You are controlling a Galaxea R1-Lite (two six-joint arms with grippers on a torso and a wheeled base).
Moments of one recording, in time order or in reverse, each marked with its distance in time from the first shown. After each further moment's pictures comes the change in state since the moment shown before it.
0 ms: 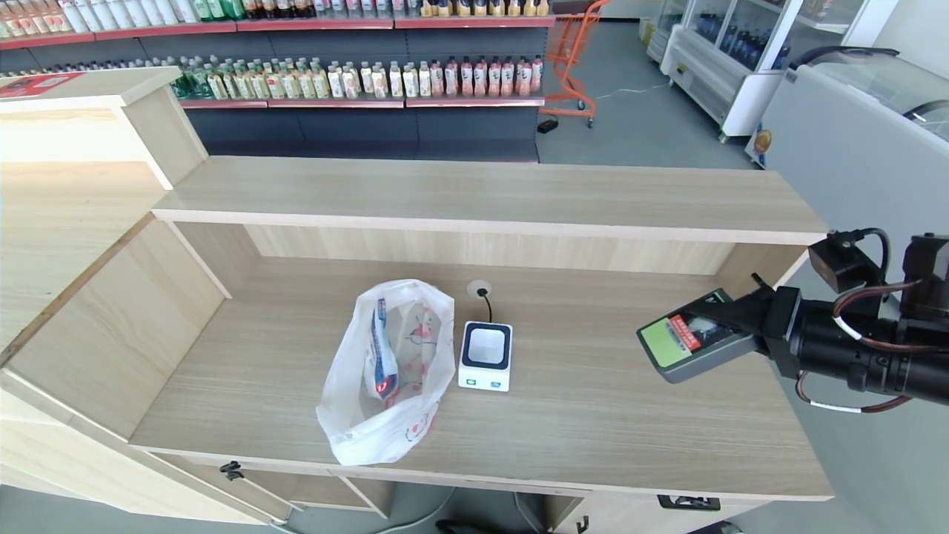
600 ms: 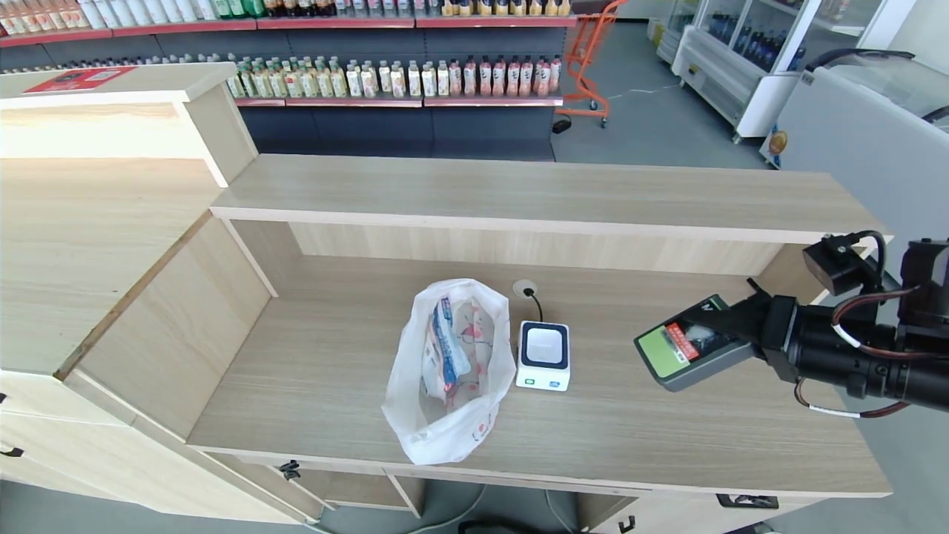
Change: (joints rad) left arm -0.001 0.000 0.000 0.000 0.000 0.005; right arm 0.001 -0.006 0.020 -0.002 0.004 -0.066
